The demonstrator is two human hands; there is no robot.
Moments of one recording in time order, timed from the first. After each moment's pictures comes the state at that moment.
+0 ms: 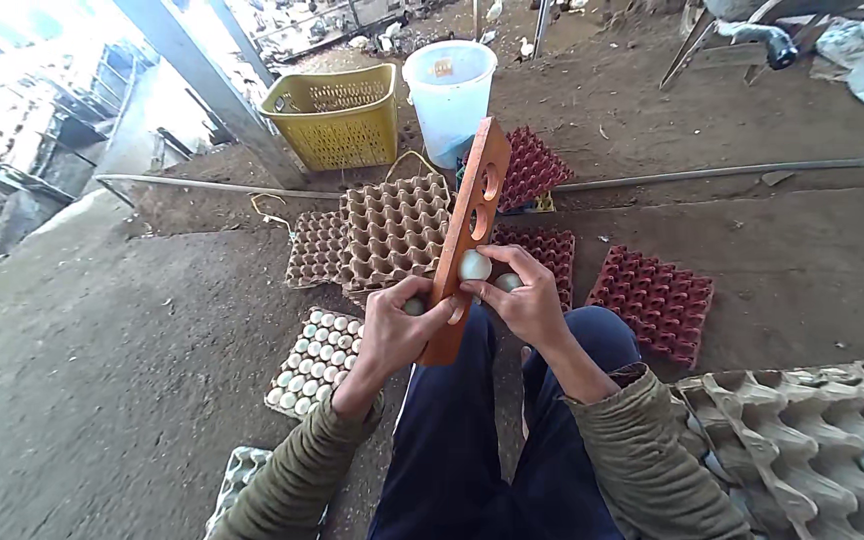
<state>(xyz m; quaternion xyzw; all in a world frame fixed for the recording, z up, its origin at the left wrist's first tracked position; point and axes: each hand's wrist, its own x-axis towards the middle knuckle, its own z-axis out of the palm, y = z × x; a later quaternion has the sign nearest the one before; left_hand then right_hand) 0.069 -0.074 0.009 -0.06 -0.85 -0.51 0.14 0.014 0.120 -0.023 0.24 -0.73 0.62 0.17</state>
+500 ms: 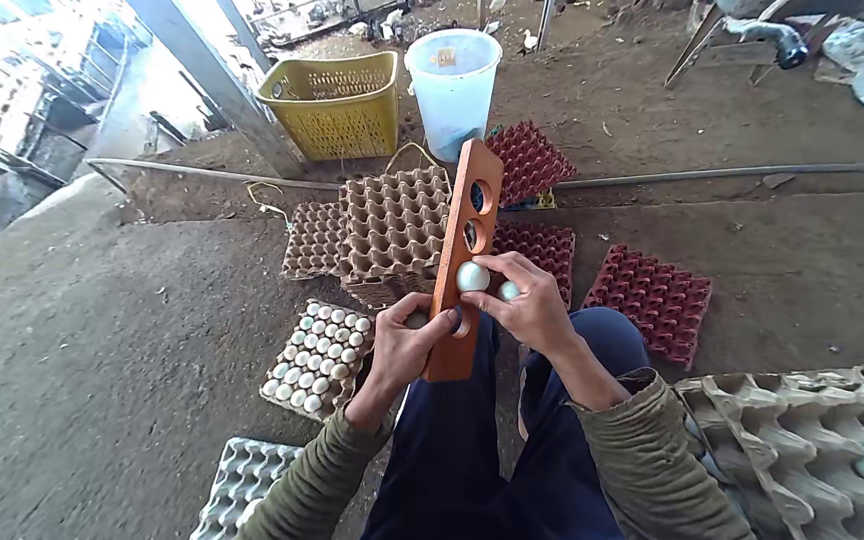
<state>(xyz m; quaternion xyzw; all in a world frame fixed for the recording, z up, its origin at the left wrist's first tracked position) 0.085 -0.065 -0.020 -0.01 -0.75 -0.65 0.11 0.018 0.125 -0.024 0.27 -0.78 0.53 0.16</state>
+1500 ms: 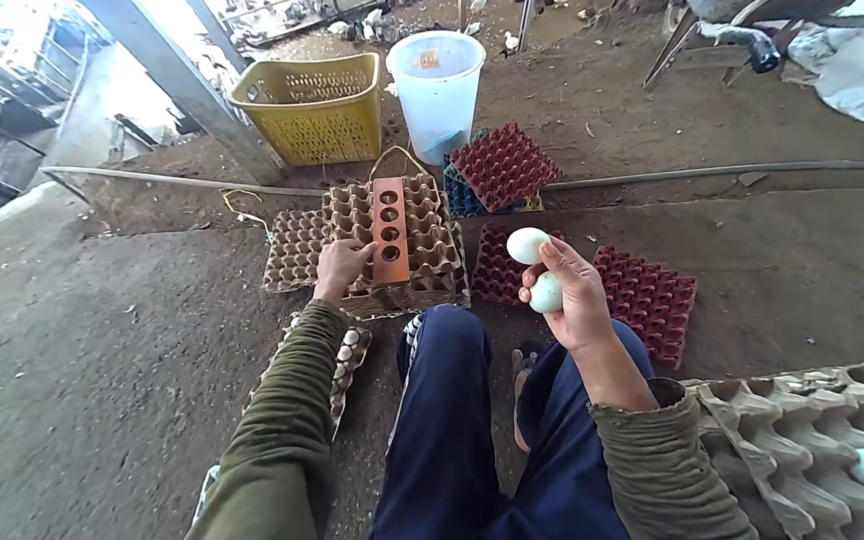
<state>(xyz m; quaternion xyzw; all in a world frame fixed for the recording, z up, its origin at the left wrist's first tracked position) -0.100 -0.213 -0.107 0.18 -0.95 -0.27 -0.04 -0.003 0.156 -0.011 -0.05 -0.48 0.87 -0.03</state>
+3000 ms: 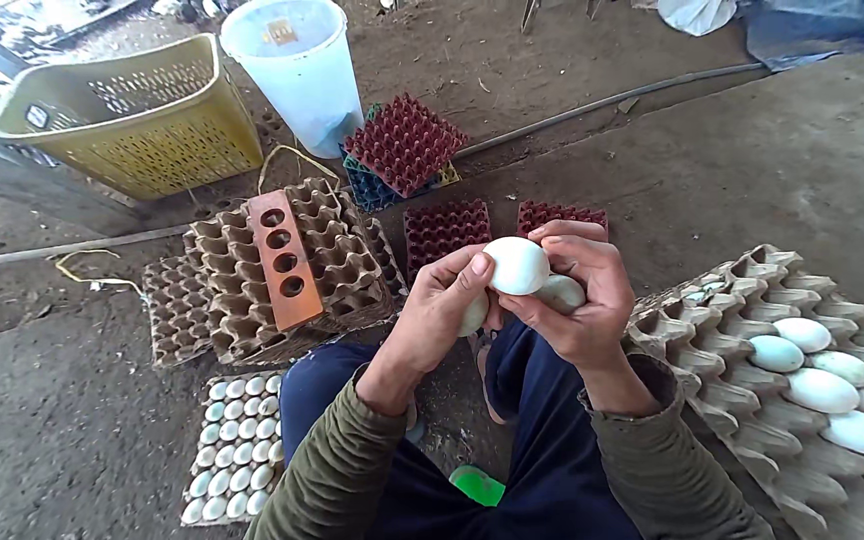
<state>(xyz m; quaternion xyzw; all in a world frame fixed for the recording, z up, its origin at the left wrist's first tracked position) -0.019 0.049 -0.001 -0.22 -0.46 -0.82 -0.25 0.018 0.221 -0.014 0.22 -0.69 0.58 0.36</state>
